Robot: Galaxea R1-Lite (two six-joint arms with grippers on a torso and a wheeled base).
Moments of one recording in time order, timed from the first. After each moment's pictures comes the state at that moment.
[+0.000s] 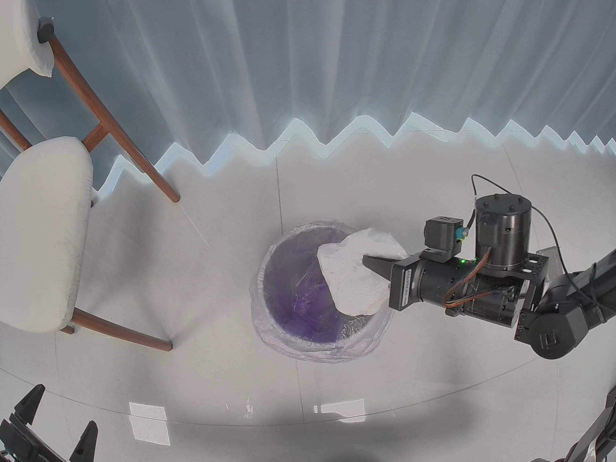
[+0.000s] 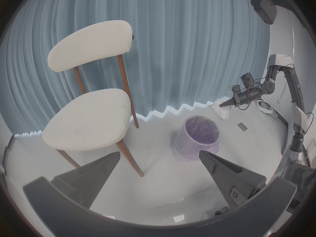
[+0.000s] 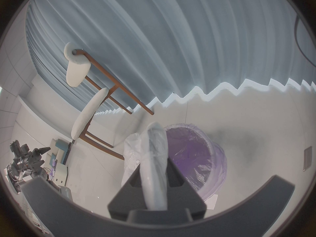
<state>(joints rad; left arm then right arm) -0.03 0.05 -0.02 0.01 -0.13 0.09 0.49 1.80 -0.80 -0.71 0.10 0.17</state>
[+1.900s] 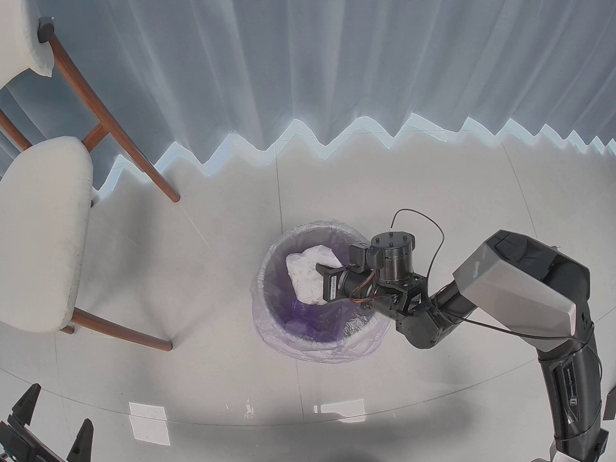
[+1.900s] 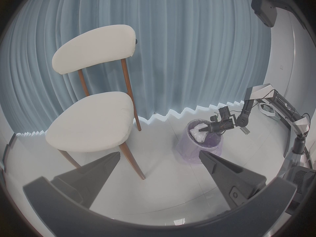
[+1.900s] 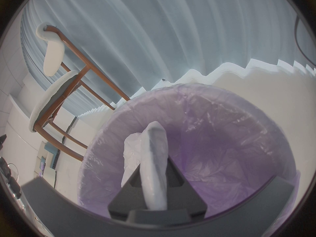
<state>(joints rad) 0.00 0.01 -0.02 0.01 -0.12 0.08 0.43 2.47 -1.32 -0.87 0.09 0.17</state>
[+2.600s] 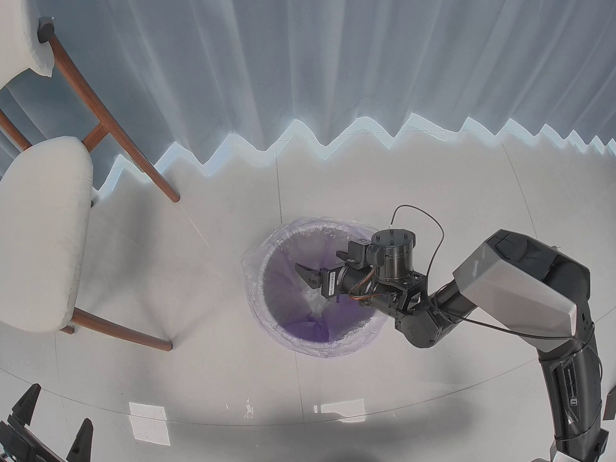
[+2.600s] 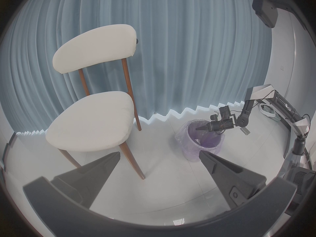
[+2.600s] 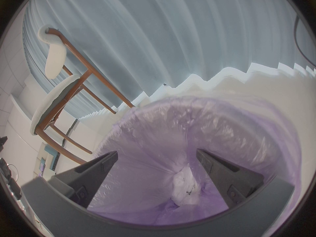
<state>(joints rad) 0.00 0.01 -0.02 0.01 -0.12 0.07 0.43 2.47 -1.33 -0.90 0.09 0.17</state>
